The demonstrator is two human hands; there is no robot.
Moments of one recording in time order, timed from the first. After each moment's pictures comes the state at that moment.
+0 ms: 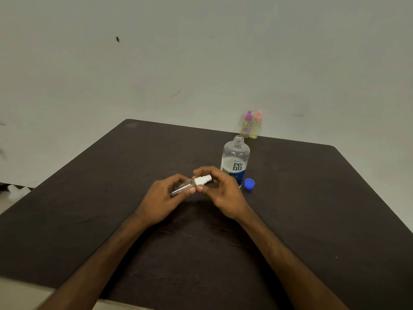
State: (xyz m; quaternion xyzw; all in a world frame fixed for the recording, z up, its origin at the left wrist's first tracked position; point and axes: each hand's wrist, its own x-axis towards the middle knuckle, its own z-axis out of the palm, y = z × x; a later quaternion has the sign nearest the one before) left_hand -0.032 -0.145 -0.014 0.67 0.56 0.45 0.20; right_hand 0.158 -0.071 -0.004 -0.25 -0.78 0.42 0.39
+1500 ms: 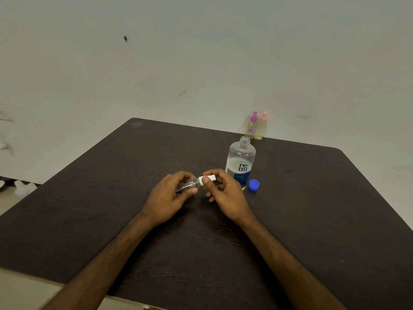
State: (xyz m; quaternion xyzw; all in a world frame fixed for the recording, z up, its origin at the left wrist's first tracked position) left_hand -0.038 -0.136 -0.027 0.68 0.60 0.42 0.11; right_hand 0.149 -0.075 -0.013 -0.33 -0.71 0.47 0.40
